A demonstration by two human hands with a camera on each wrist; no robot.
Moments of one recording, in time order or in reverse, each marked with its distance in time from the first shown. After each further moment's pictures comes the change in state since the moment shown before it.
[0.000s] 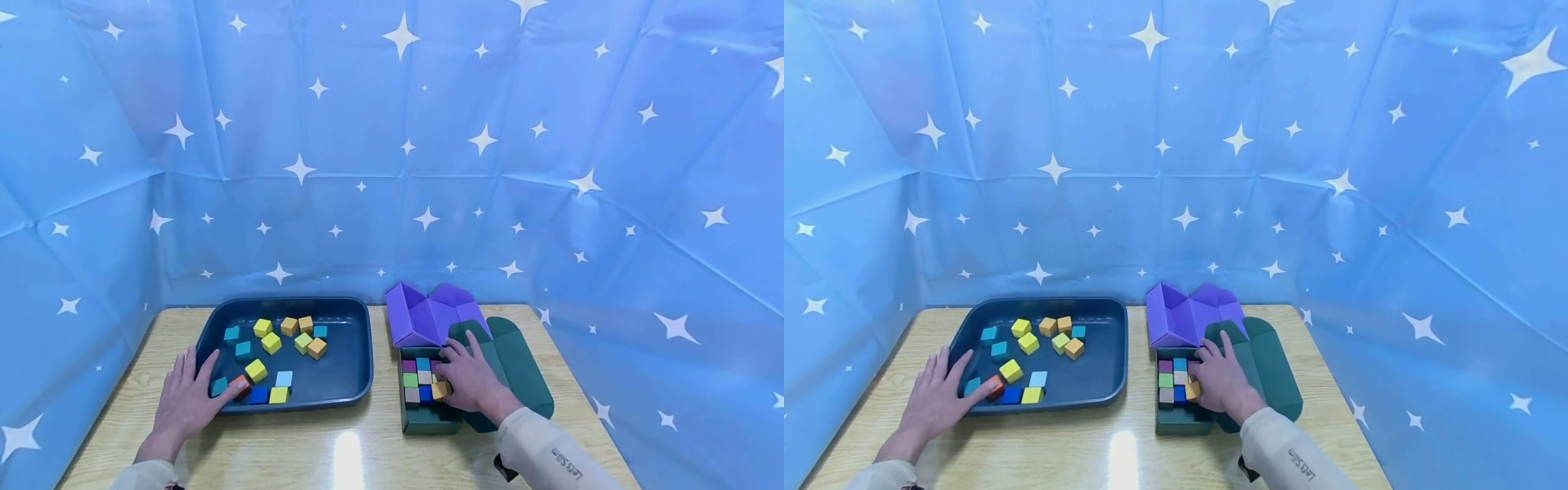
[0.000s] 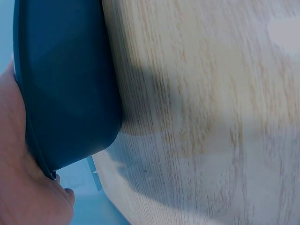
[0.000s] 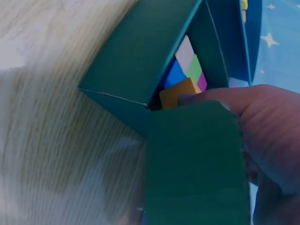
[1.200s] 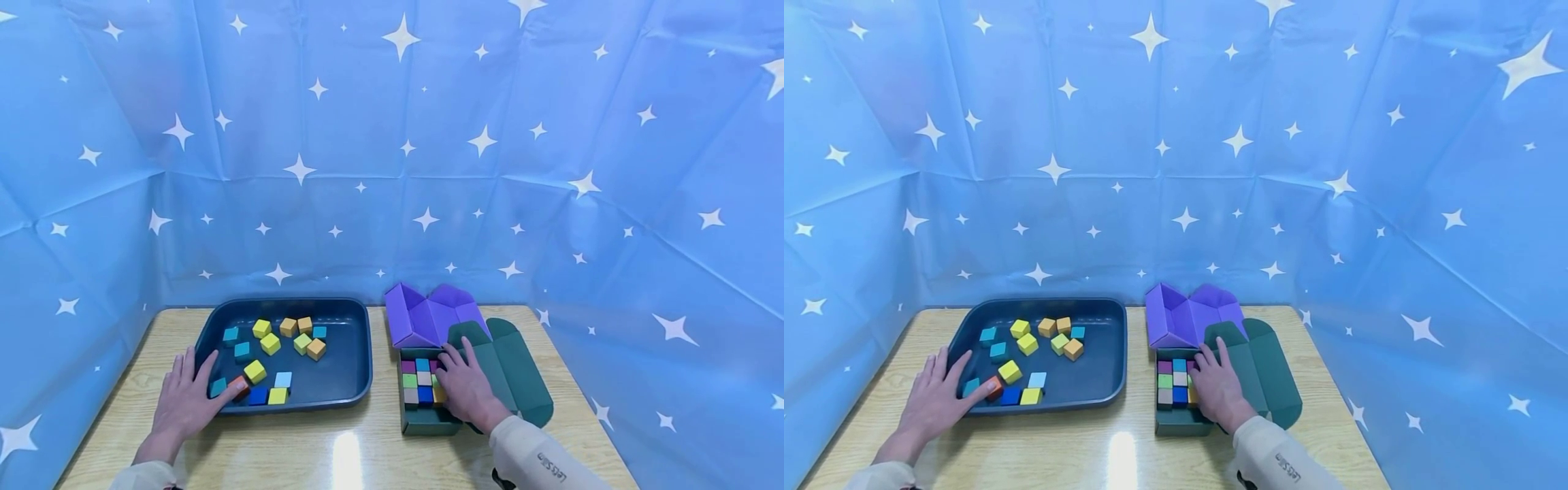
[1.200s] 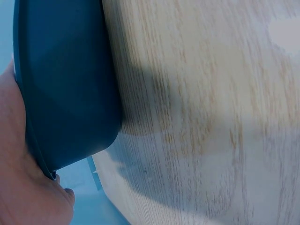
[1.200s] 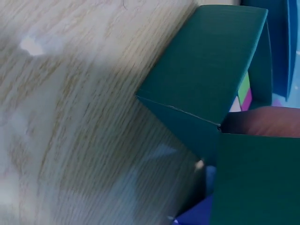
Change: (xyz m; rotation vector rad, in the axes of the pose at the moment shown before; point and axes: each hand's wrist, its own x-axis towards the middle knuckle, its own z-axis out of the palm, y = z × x) left_hand 0.000 -0.001 0.001 -0.008 -0.004 0.006; right_hand 0.001 -0.004 0.037 -0.216 0.046 0.011
